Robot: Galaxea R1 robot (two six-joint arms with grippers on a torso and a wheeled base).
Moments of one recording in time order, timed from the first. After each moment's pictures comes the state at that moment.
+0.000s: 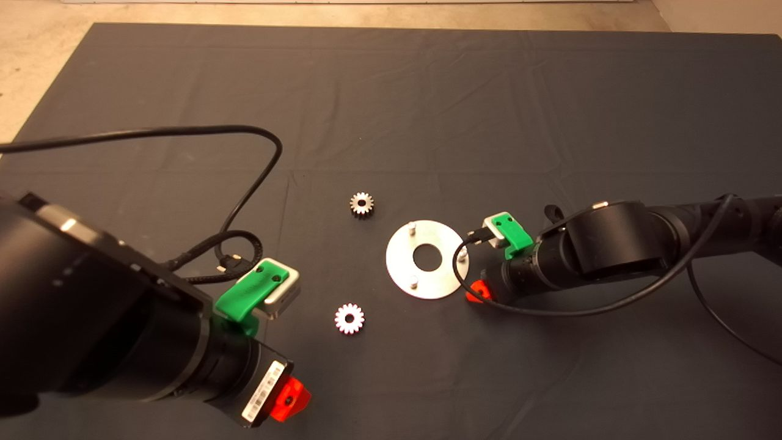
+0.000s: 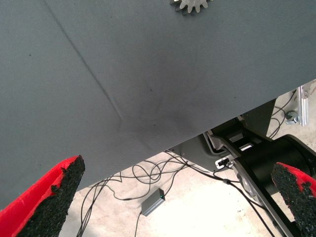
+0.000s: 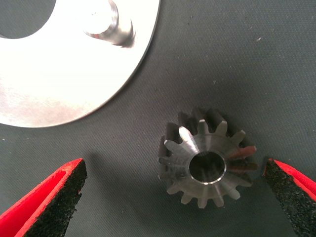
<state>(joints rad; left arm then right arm) -0.52 2.38 -0.33 0.20 1.53 -1.60 0.13 2.48 -0.79 -0.69 -1.53 1.35</state>
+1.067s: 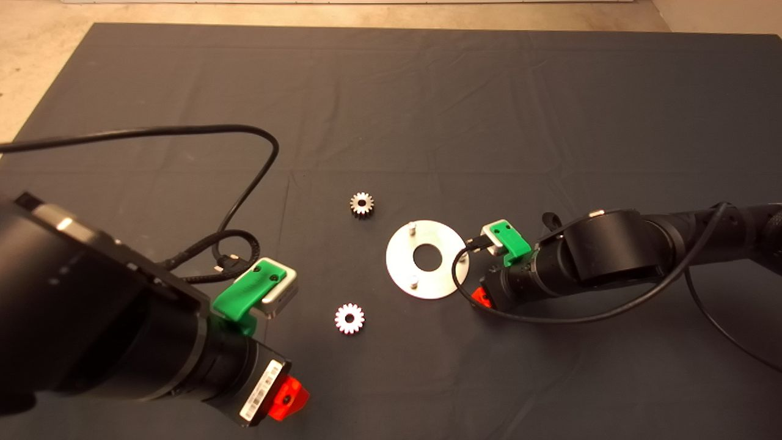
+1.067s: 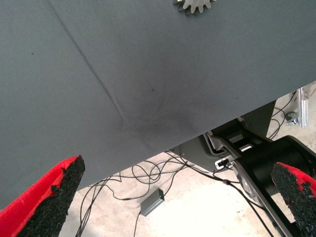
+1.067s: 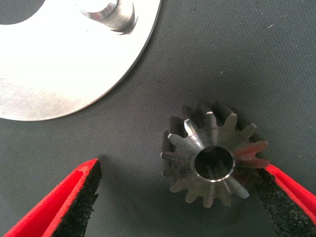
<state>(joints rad) -0.52 2.37 -0.33 0.20 1.53 -1.60 0.11 2.48 -0.79 -0.69 -1.53 1.35</state>
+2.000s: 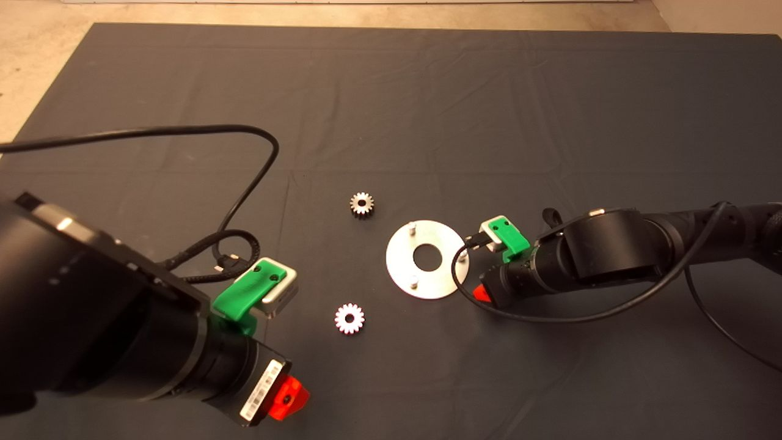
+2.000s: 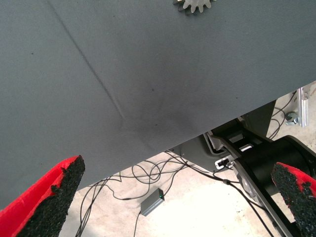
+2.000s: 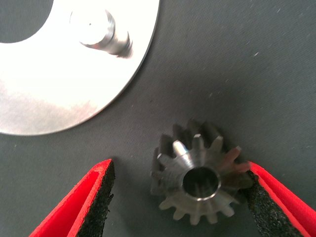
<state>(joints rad) -0.52 2.37 -0.33 0.20 1.53 -1.60 0.12 2.48 -0.80 -0.73 -1.53 1.31</state>
